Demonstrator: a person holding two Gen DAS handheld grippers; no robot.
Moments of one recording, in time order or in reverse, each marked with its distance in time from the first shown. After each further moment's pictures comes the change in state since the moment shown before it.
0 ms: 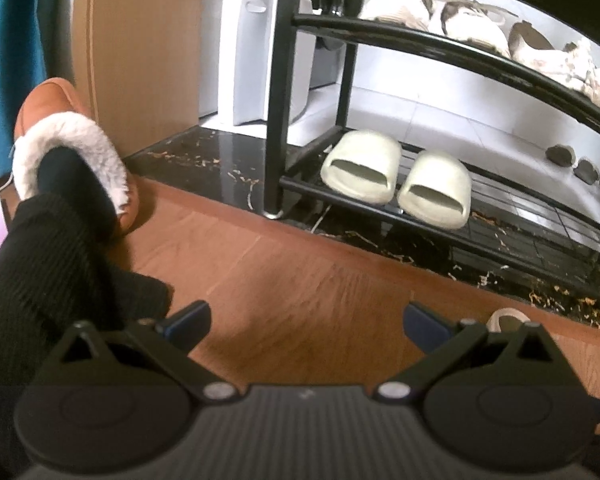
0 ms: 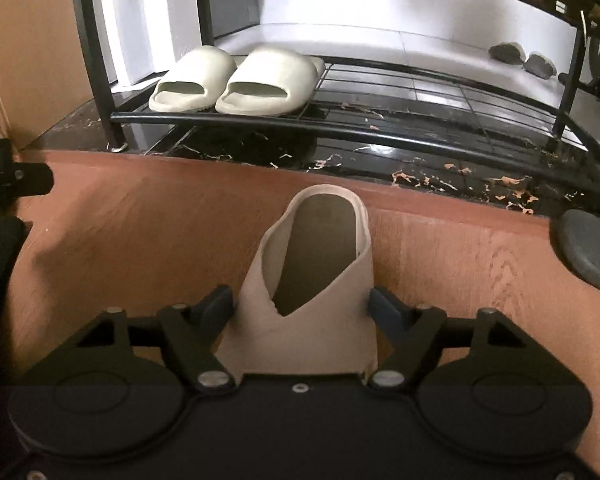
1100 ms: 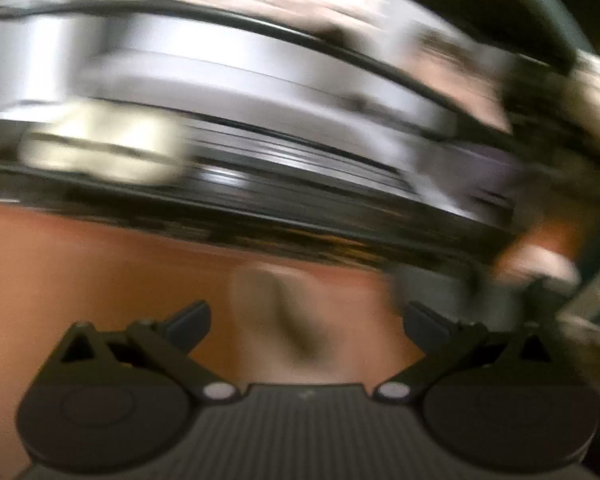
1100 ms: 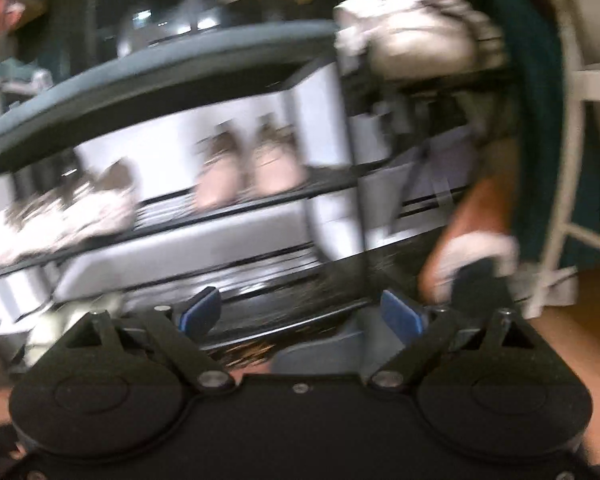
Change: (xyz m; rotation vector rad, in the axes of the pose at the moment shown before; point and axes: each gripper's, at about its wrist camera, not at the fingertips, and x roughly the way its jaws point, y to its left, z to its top) left arm -0.050 -0.195 -0.032 0.180 0.143 -0.692; right arm -0.236 -0.210 -0.011 0.468 -0.492 -0.402
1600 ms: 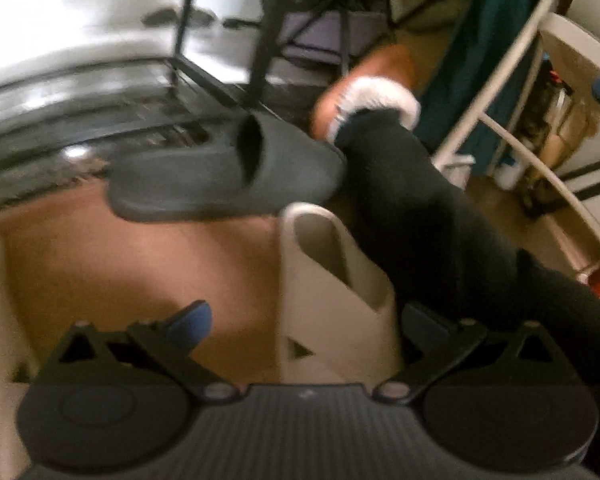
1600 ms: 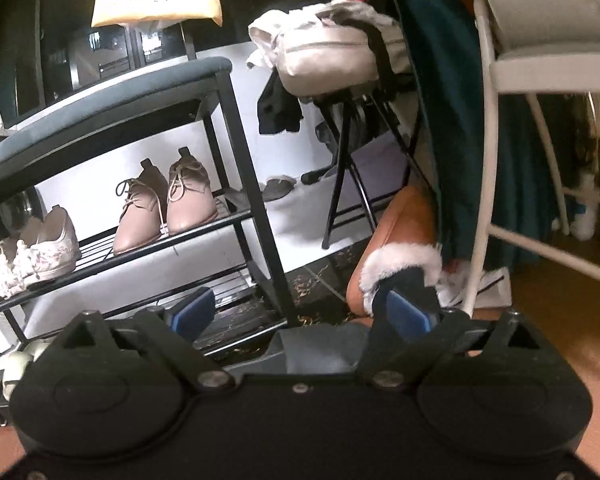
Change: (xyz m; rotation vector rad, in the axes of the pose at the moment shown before) left arm 0.108 -0.149 -0.058 0.243 0.322 -0.320; right arm -0.001 -0.076 0.011 0.073 0.005 -0.044
